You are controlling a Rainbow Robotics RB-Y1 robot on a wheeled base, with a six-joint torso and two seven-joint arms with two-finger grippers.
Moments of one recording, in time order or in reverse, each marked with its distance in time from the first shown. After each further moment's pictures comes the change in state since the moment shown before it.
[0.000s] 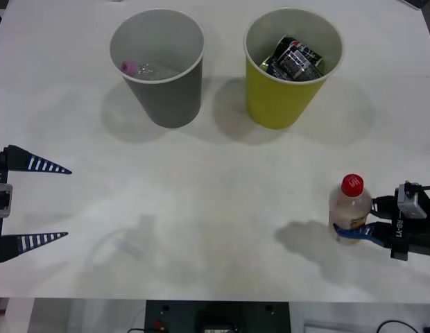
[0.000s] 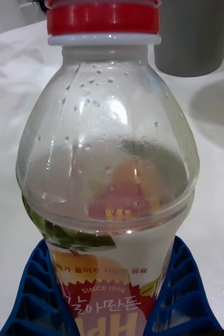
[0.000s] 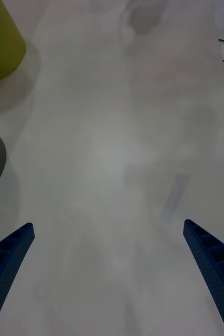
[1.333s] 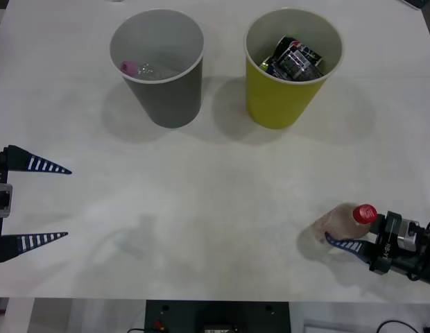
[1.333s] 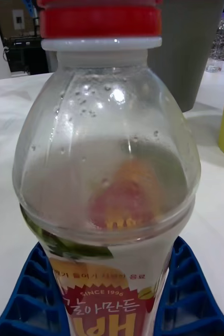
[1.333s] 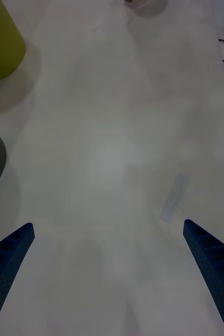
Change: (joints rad) right arm -0.153 0.123 0.001 0.691 -0.261 -0.134 0.694; left arm 0.000 0.000 0.000 0.000 0.000 0.000 0.000
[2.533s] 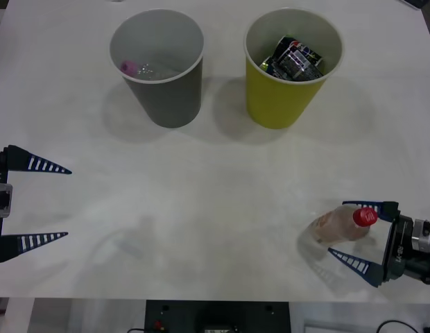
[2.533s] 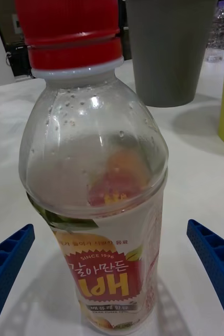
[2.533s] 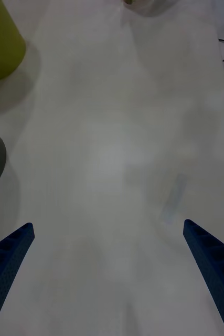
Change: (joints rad) right arm 0.016 -0.039 0.000 0.001 -0.020 -0.027 -0.069; left arm 0.000 0.000 0.000 0.000 0.000 0.000 0.000
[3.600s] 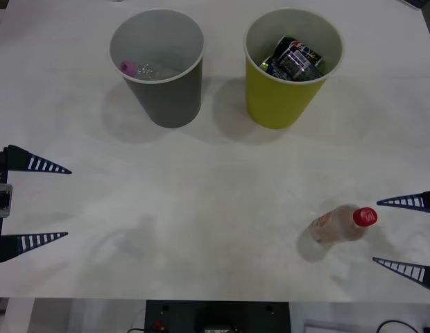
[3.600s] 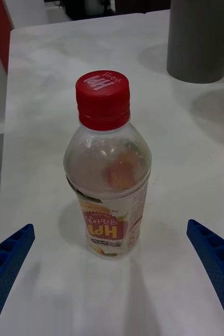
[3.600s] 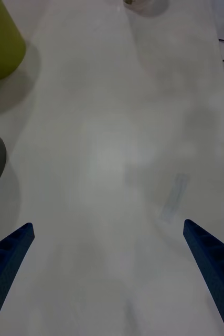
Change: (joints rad) right arm 0.159 -0.263 0.006 -0.373 0.002 0.046 -0.193; left arm 0.000 0.000 0.000 0.000 0.000 0.000 0.000
